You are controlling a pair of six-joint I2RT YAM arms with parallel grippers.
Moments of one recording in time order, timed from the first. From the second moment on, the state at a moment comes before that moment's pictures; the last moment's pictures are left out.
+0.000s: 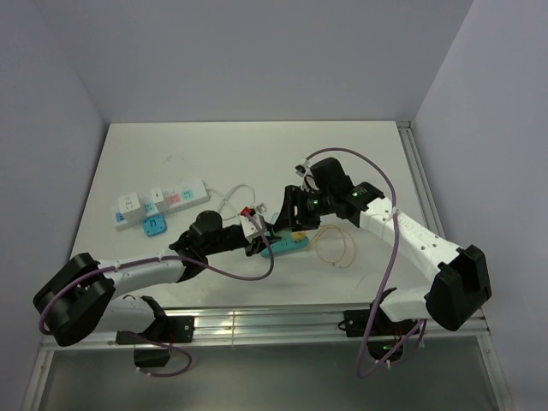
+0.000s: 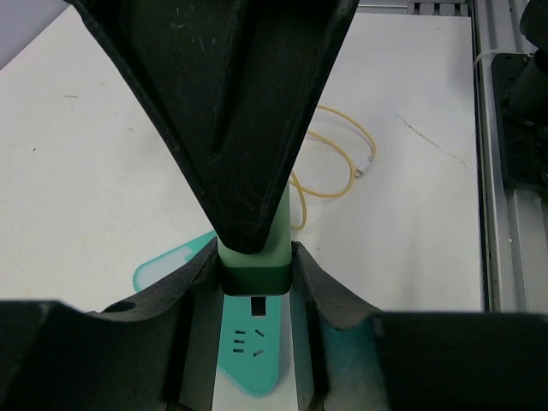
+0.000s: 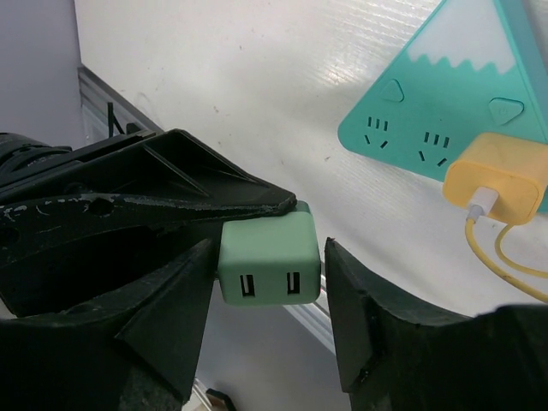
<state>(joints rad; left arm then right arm) -0.83 1.27 0.48 0.69 0.46 0.17 0.58 1.31 1.06 -0.60 -0.49 0.62</state>
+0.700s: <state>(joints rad) -0.83 1.28 0.47 0.72 0.45 0.18 0.58 1.31 1.06 -0.62 -0.48 0.60</state>
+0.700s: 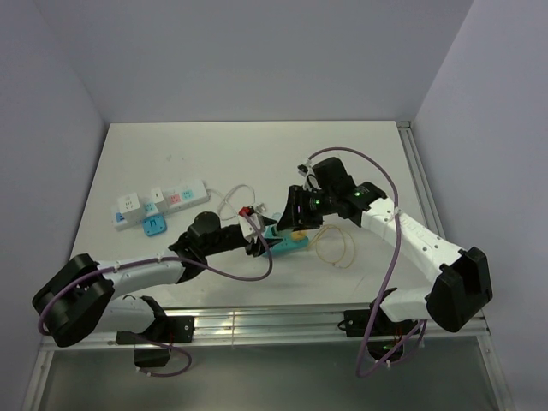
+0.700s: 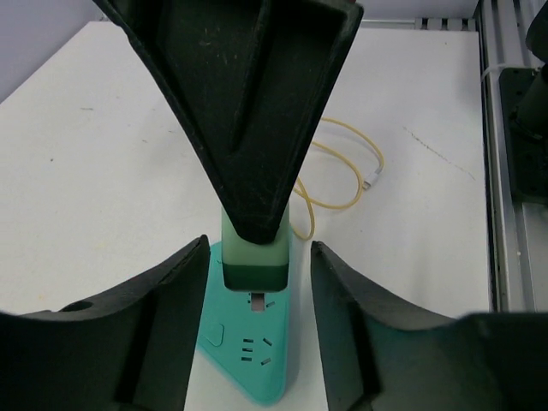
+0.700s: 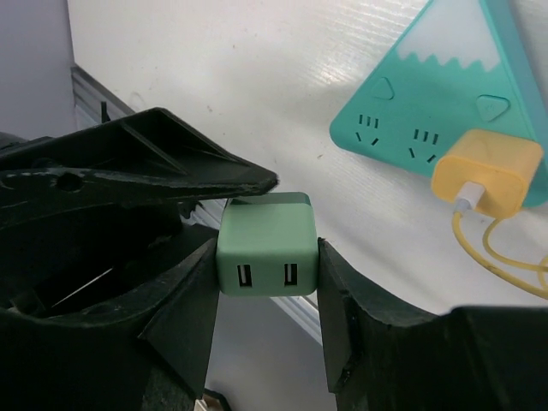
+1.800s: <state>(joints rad) -0.56 1.56 0.71 0.61 0.38 -0.46 0.71 1.15 1.02 -0.69 -0.12 0.60</state>
